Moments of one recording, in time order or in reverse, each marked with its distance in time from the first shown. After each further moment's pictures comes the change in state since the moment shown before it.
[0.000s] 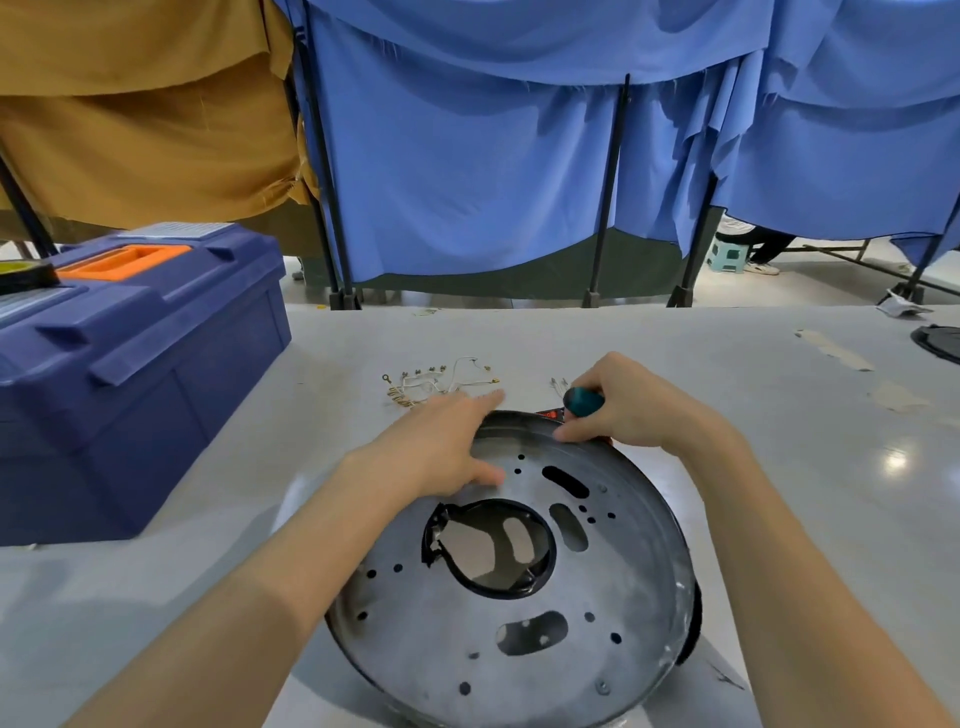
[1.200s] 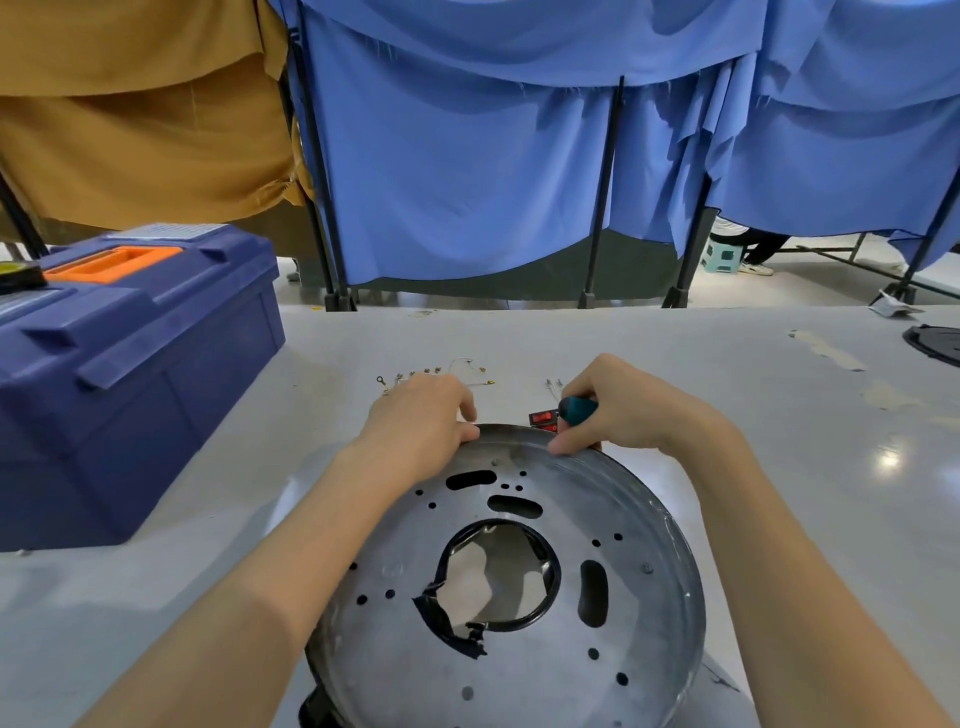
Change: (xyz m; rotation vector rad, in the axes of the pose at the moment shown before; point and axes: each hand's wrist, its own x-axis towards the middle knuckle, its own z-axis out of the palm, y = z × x) left_hand 0.005 -0.002 -0.004 -0.062 0.252 -0.099; right_hand 0.000 0.003 -0.001 0.003 -0.059 -0.023
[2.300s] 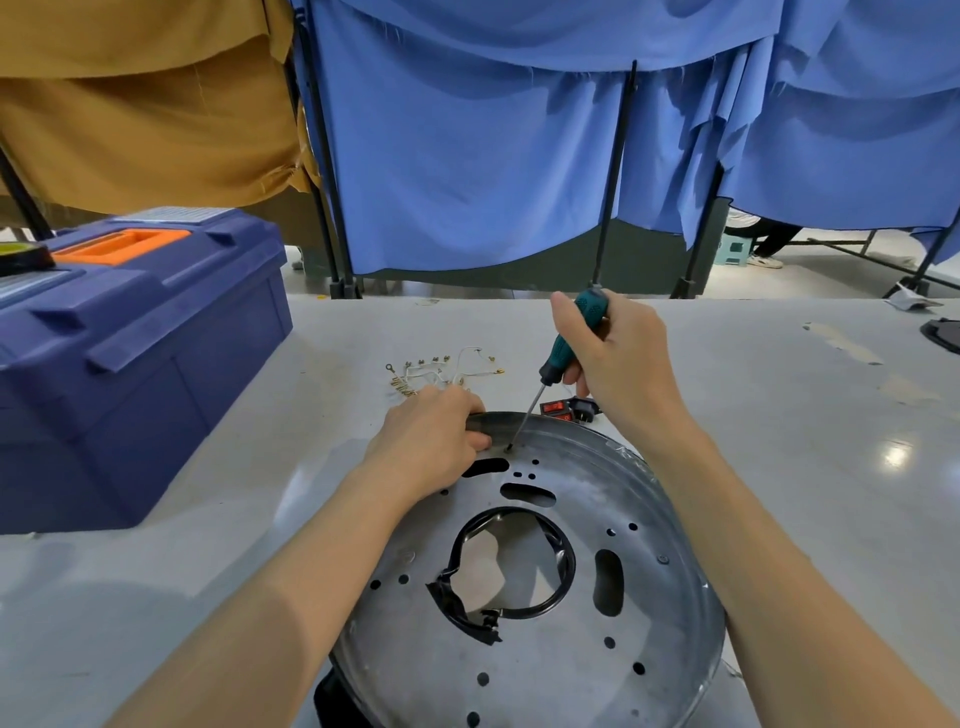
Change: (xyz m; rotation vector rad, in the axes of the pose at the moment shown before) left_hand -0.004 -0.012 0.025 -0.101 0.017 -0.004; right_hand 0.007 -0.035 0.023 0.446 0.712 -0.180
